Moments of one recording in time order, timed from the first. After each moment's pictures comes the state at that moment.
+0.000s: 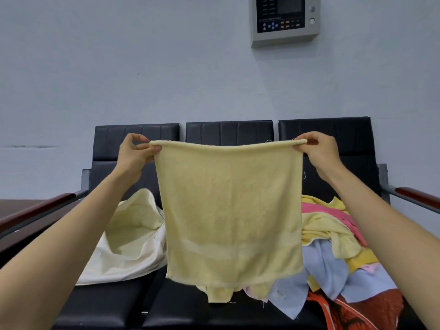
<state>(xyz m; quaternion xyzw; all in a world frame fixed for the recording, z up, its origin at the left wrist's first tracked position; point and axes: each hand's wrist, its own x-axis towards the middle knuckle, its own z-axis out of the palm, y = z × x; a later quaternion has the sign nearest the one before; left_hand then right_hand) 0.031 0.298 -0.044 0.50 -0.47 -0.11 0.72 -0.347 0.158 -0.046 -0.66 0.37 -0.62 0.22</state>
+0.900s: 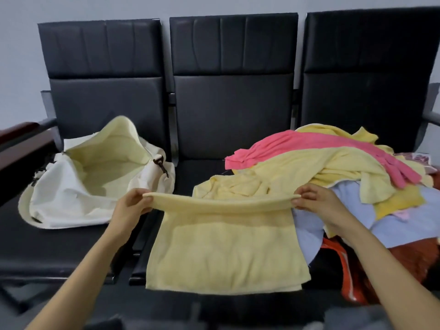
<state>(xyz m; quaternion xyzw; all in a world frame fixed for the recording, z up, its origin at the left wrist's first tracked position) 0.068 0.264 -0.330 0.64 -0.39 -0.29 0.60 -0.342 0.121 -0.315 -0.66 0.42 -0.37 0.50</state>
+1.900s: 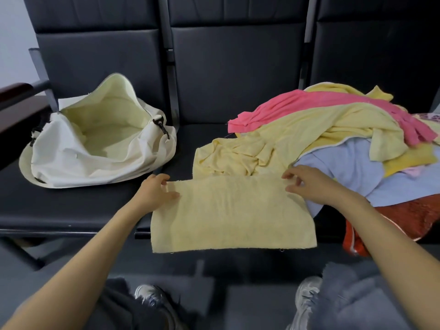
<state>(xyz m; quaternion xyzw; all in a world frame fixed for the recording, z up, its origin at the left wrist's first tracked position) 0.037 0.271 -0.366 0.81 -0.52 -0.18 0.18 -0.325 0.140 -0.349 -0.86 0.46 -0.08 0.20</state>
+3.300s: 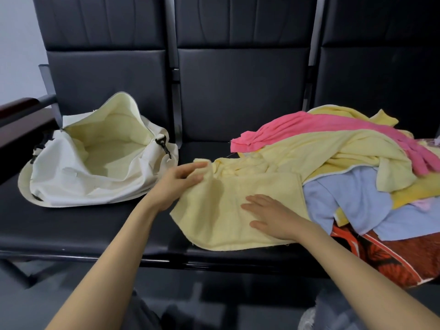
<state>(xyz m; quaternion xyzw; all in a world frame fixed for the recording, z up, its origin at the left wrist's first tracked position) 0.007 0.226 -0.311 0.61 -0.53 -0.39 0.45 -0.254 0.148 -0.365 -0.93 0.34 0.05 0.13</state>
